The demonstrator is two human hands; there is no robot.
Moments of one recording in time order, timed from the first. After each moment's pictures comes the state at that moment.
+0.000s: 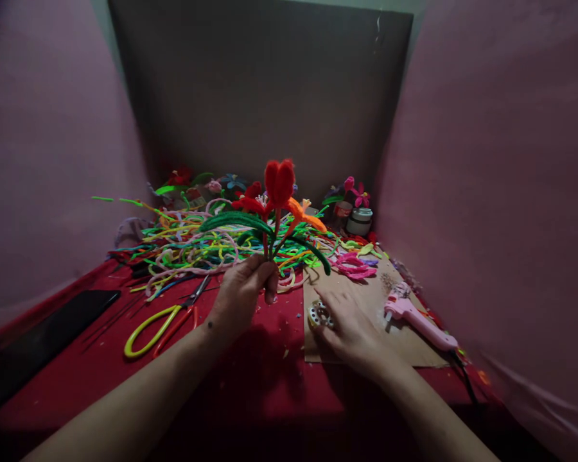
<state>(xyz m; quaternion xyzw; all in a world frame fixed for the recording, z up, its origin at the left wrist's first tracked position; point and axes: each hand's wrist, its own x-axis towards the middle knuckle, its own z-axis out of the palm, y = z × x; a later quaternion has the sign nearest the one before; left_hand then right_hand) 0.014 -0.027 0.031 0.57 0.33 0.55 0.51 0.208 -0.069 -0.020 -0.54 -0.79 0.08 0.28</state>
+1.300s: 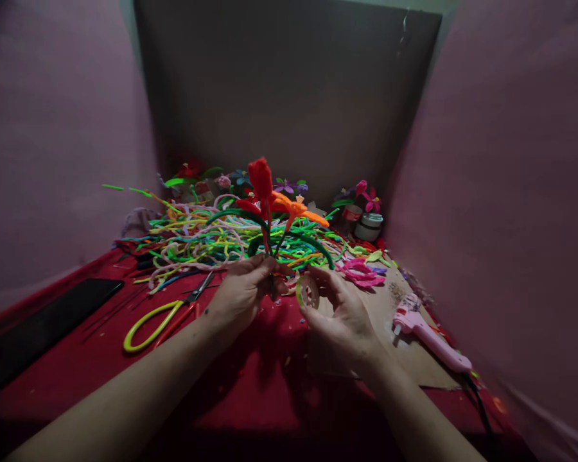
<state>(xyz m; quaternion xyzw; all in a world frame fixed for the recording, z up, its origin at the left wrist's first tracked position) 0.010 -0.012 0.022 0.44 0.27 0.57 0.64 0.171 -0.056 0.003 -0.45 -0.70 0.24 0.51</state>
